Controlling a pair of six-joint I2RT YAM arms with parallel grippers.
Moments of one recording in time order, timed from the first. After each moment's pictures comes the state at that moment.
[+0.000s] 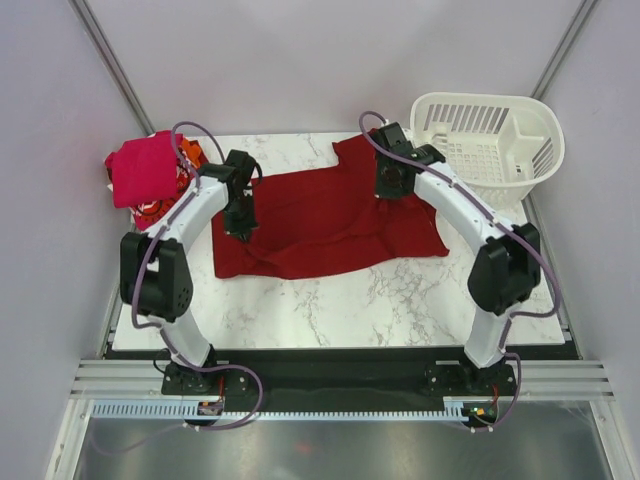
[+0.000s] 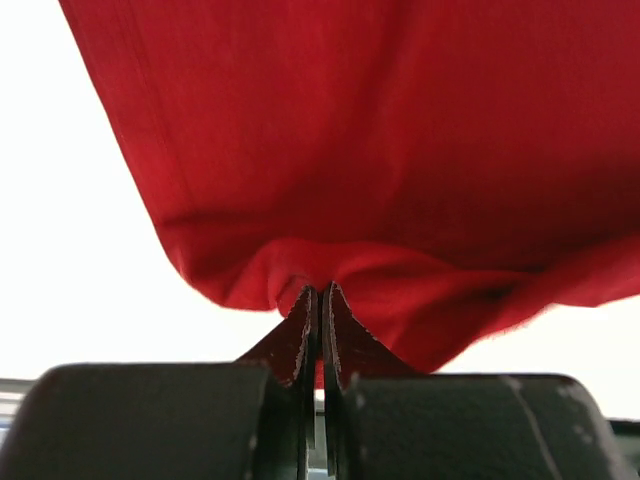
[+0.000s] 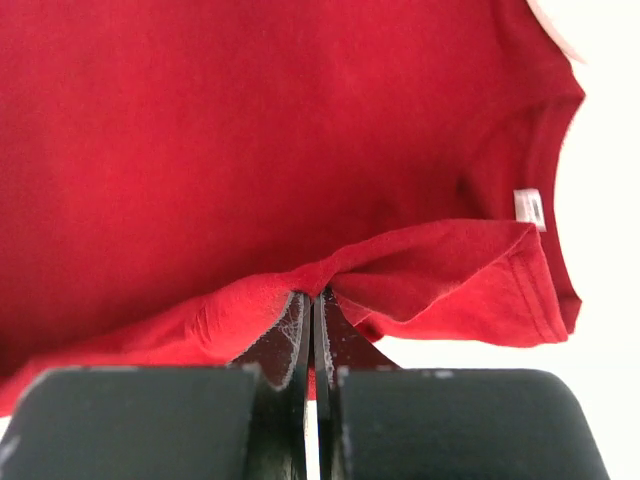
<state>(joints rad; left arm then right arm) -0.25 1.72 1.42 -1.05 -0.09 -0.38 0.47 1.82 1.70 -0.86 0.26 0.50</state>
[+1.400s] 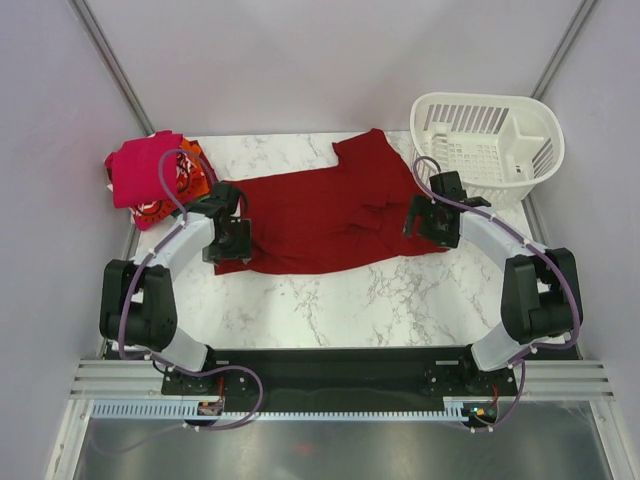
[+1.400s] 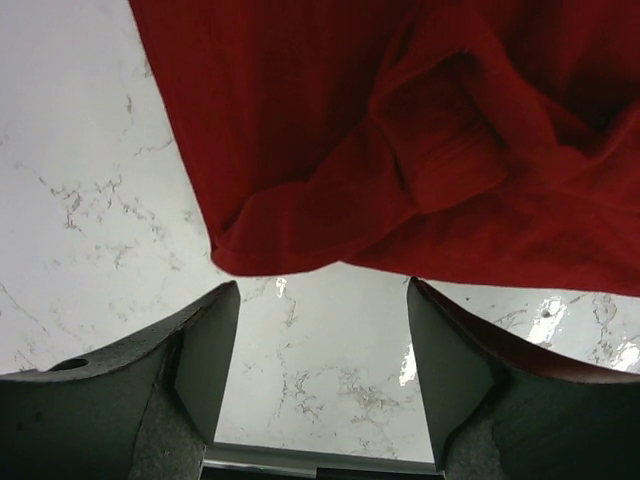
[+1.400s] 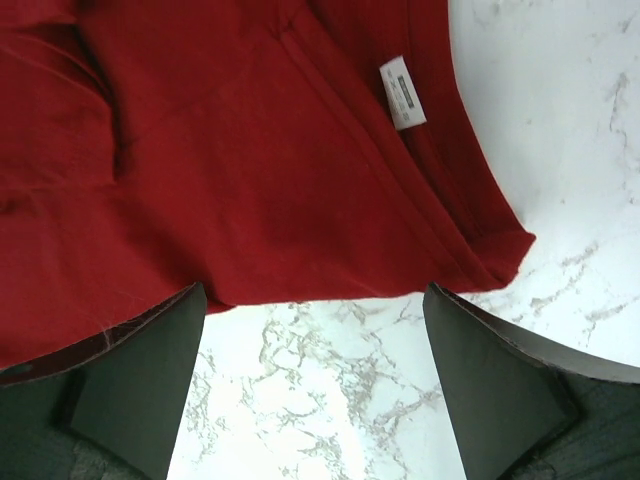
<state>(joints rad) -0.19 1.53 1.03 -0.77 -0.15 -0.24 0.18 1.59 1.06 -0.53 0.03 0.47</state>
